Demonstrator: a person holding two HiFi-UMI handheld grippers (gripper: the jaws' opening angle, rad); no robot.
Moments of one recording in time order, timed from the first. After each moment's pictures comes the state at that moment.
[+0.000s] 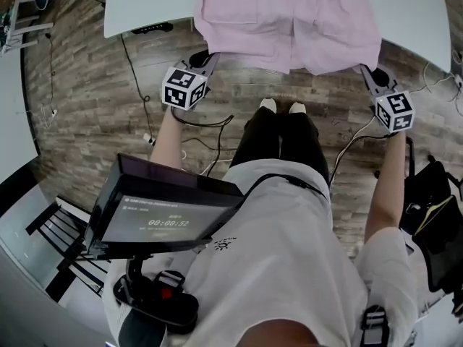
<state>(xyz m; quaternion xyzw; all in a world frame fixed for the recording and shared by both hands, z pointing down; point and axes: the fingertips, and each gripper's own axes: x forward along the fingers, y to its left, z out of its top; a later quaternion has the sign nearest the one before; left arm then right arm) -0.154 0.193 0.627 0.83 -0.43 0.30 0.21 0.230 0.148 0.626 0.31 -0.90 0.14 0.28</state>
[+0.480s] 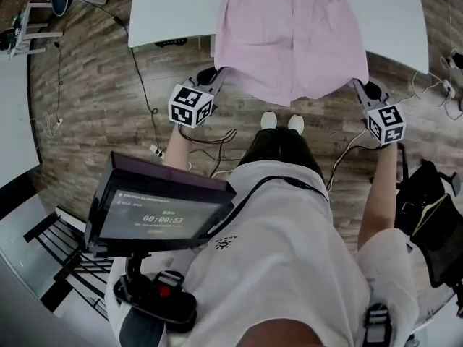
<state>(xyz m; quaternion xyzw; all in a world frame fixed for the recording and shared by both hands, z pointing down) -0.137 0.214 0.513 0.84 -0.44 0.25 0.20 0.217 0.175 0.524 0.33 -0.90 0.12 0.26</state>
